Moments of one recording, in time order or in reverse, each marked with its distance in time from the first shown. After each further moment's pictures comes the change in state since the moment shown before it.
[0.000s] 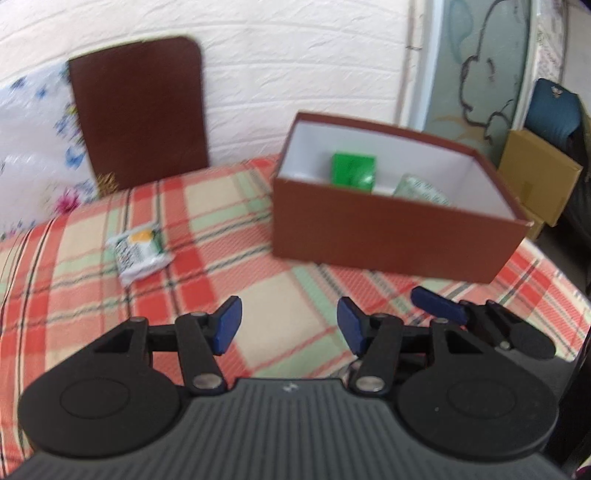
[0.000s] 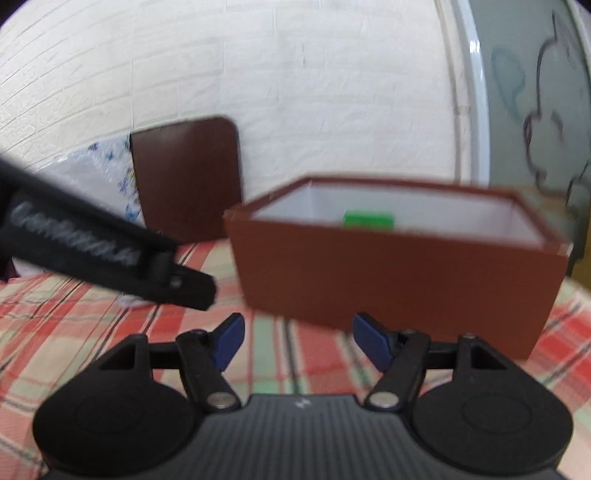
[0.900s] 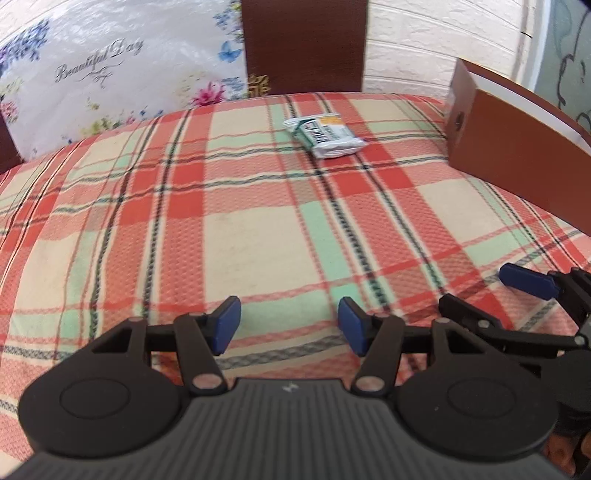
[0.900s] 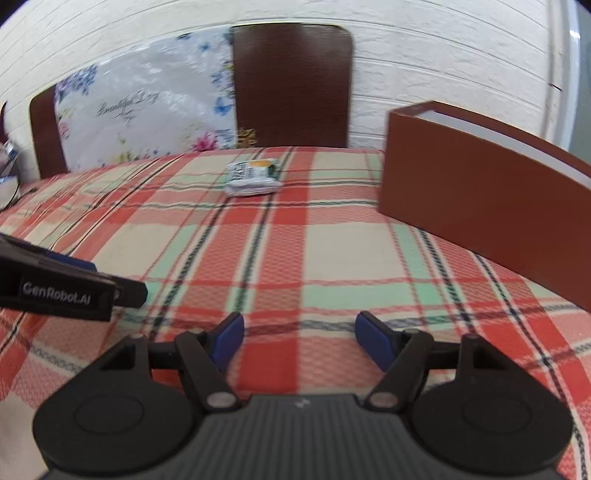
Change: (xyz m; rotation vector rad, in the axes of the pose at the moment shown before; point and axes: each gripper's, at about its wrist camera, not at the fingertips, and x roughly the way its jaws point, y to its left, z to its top) left arm -0.020 0.127 -0.087 -0.154 0.106 0.208; right arm 0.009 0.104 -0.044 -0.253 0.203 0.090
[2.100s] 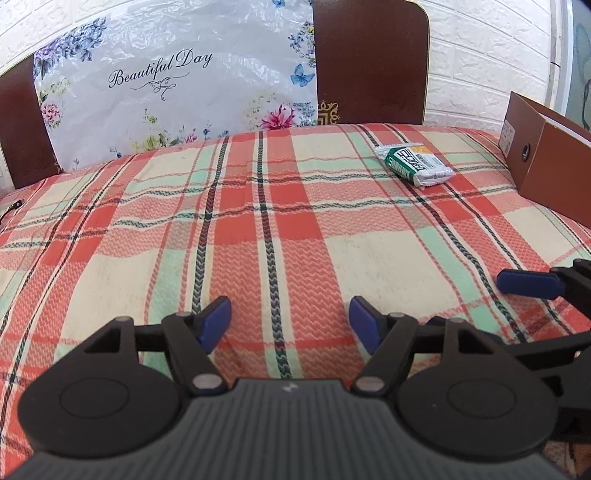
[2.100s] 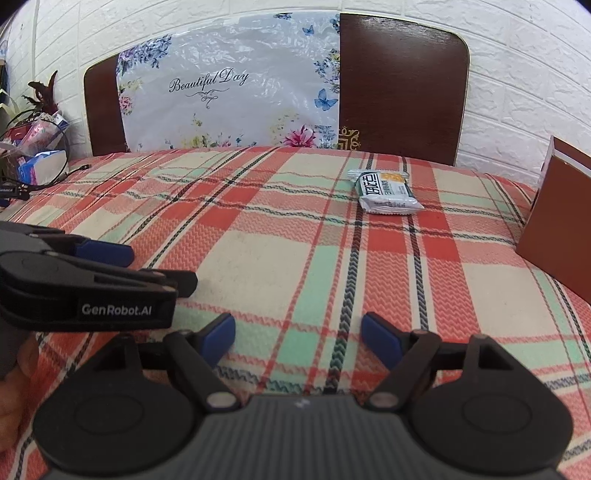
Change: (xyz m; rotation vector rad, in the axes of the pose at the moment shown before) left arm 0.017 0.077 -0.007 -0.008 -0.146 0.065; right arm 0.038 0.084 0.028 -0.070 0.008 0.123
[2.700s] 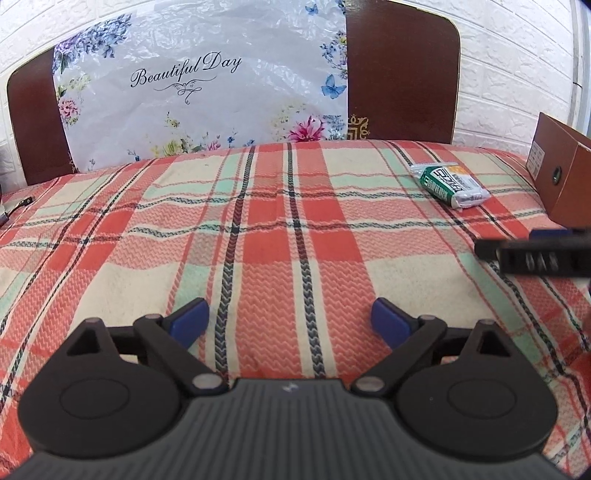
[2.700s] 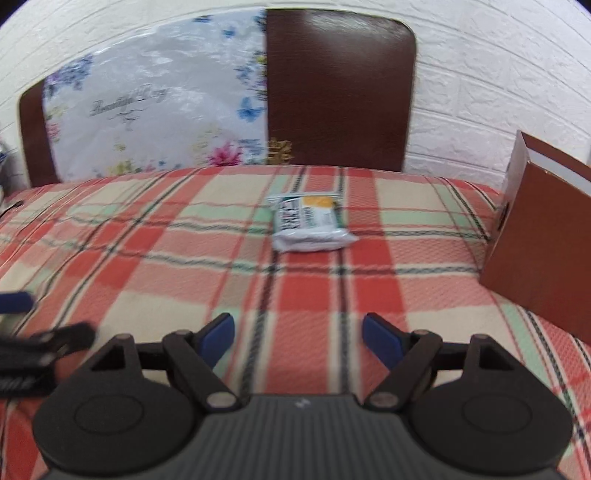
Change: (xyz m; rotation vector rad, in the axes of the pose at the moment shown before) left arm 0.017 0.016 0.003 -0.044 -0.051 0.040; right arm 0.055 -0.062 0.042 0.101 -0.018 -0.156
